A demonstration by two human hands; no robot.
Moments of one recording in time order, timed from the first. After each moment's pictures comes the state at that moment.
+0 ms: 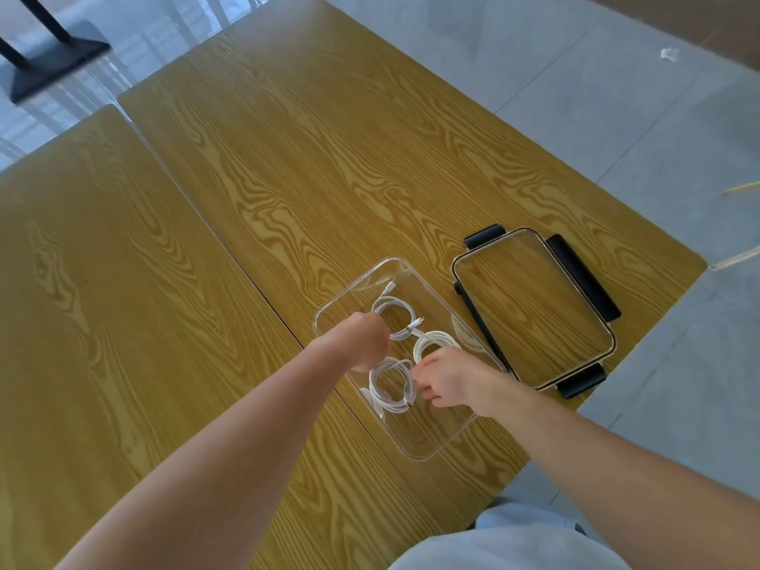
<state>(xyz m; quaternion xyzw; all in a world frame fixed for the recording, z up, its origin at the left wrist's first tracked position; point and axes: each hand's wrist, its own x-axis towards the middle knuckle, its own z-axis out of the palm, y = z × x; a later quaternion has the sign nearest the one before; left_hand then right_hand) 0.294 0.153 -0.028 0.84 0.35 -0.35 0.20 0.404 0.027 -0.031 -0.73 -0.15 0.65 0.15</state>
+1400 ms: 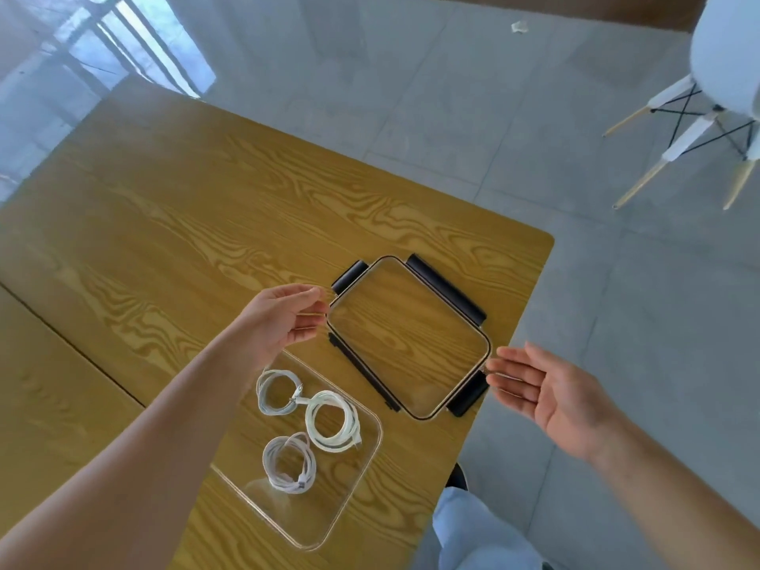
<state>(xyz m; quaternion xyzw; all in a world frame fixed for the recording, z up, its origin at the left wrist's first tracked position) 0.445 0.162 0.025 0.57 0.53 -0.04 0.63 0.589 -0.155 -0.019 -0.54 0.21 0.51 0.63</state>
